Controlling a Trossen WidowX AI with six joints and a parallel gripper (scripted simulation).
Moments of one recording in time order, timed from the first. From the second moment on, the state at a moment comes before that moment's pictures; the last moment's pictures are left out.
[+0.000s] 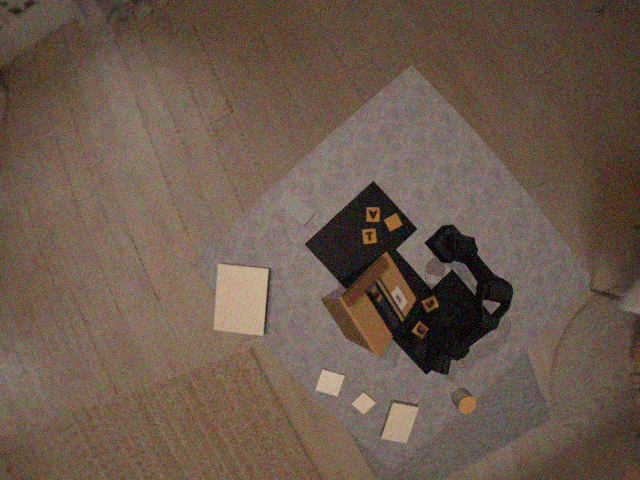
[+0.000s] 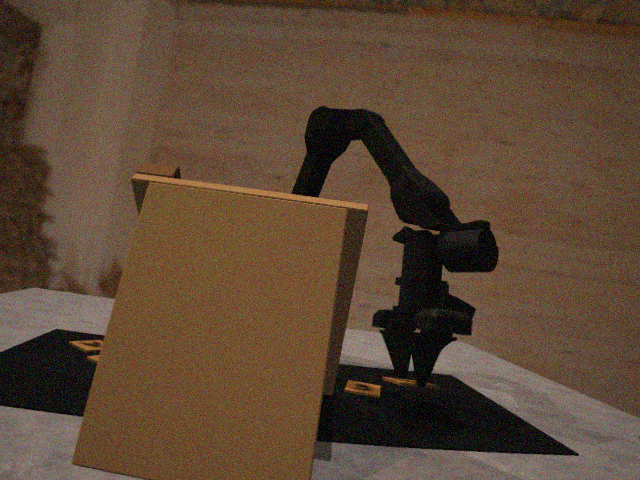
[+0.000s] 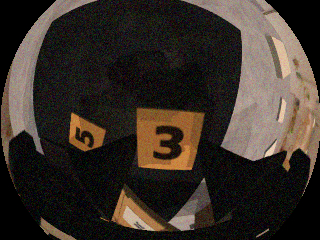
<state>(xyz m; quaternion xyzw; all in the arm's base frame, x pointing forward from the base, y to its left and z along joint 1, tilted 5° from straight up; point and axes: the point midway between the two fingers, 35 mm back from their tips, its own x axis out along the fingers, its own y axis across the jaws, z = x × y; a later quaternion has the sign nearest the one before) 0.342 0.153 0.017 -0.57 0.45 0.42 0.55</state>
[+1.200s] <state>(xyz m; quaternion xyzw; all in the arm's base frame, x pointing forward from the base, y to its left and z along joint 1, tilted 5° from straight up) 0.379 0.139 0.079 -0.26 0.45 0.05 0.86</state>
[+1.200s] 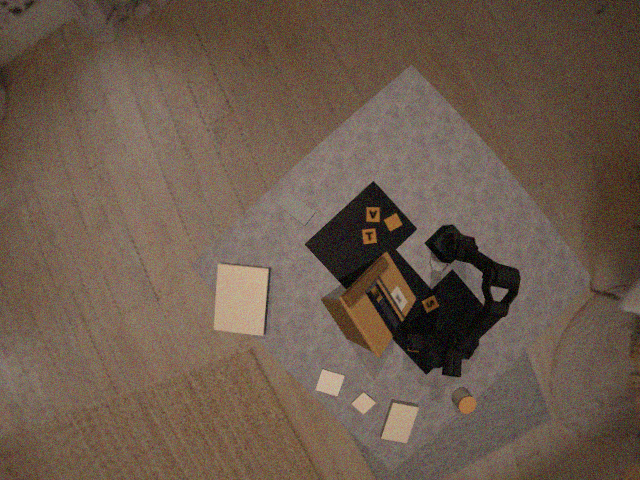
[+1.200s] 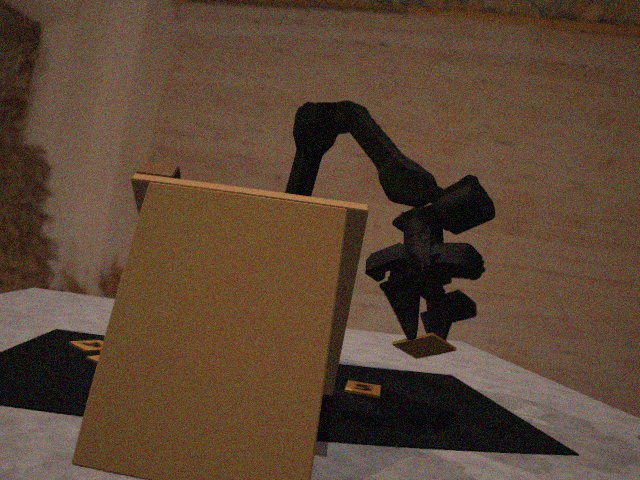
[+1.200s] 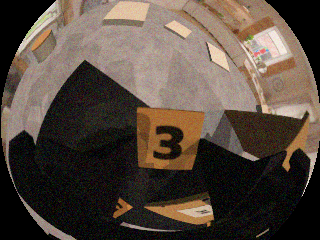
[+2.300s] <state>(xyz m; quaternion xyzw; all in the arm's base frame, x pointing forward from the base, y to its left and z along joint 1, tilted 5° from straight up) 0.390 0.127 0.128 0.05 0.32 -0.14 0.94</state>
